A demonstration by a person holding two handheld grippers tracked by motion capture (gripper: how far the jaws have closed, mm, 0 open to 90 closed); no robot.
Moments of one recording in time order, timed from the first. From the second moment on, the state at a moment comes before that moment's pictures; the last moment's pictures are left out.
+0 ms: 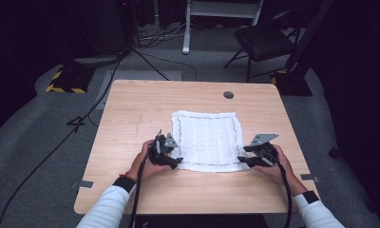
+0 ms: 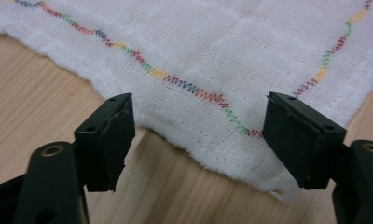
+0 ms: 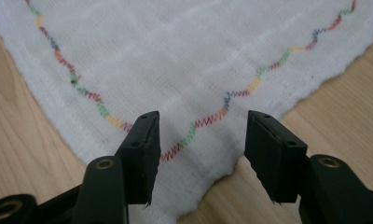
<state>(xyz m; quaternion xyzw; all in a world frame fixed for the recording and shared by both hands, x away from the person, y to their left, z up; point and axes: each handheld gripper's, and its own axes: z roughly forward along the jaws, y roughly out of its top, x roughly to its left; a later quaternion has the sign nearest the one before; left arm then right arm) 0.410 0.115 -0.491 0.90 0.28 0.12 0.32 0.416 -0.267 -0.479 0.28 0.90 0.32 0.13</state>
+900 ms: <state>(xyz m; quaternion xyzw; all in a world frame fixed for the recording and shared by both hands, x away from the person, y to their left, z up) 0.355 0.118 -0.490 0.90 0.27 0.12 0.31 0.373 -0.292 -0.485 0.31 0.89 0.31 0.12</state>
